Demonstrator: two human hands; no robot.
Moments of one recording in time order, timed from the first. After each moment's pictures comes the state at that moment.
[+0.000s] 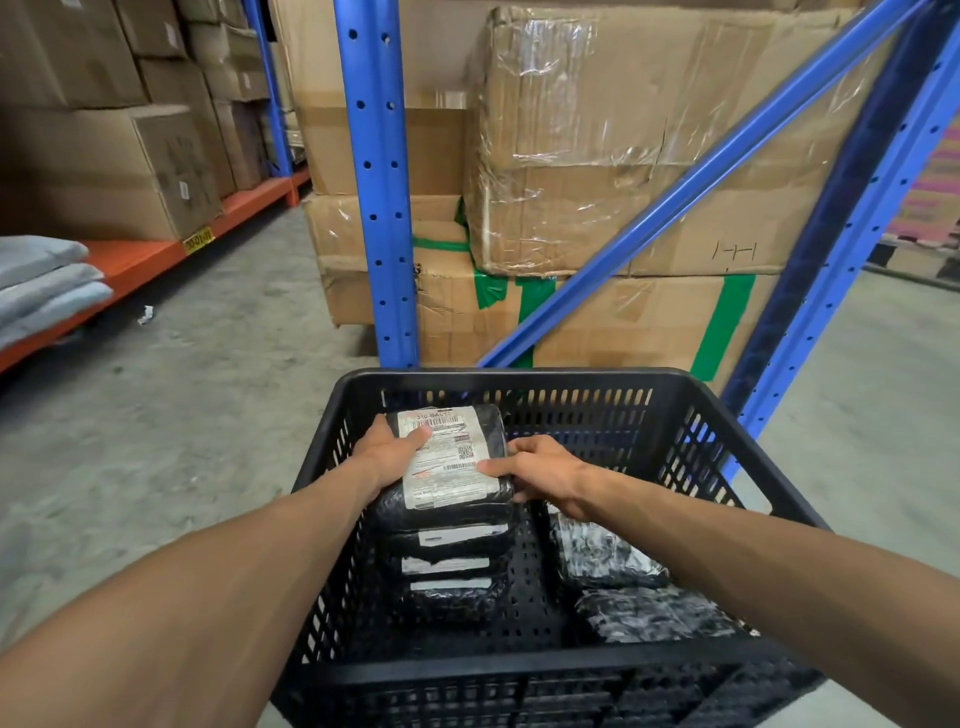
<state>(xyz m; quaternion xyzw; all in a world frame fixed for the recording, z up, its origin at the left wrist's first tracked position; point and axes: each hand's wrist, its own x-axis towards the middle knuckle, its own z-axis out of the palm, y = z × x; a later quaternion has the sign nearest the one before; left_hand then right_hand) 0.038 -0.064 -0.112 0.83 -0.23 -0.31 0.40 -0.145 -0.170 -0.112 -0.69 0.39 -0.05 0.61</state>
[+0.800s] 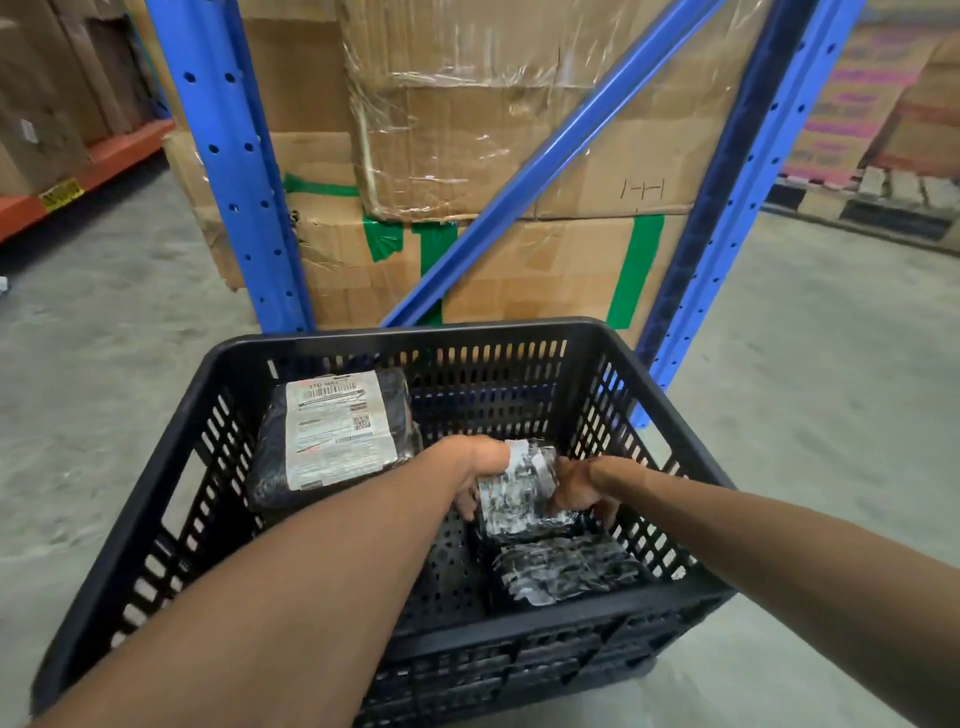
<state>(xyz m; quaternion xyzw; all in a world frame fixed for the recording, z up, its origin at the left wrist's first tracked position) -0.130 -0.172 -0.140 0.78 -0.29 -0.54 0.13 -0.263 -0.233 -0.162 -0.74 0.52 0.27 0.33</state>
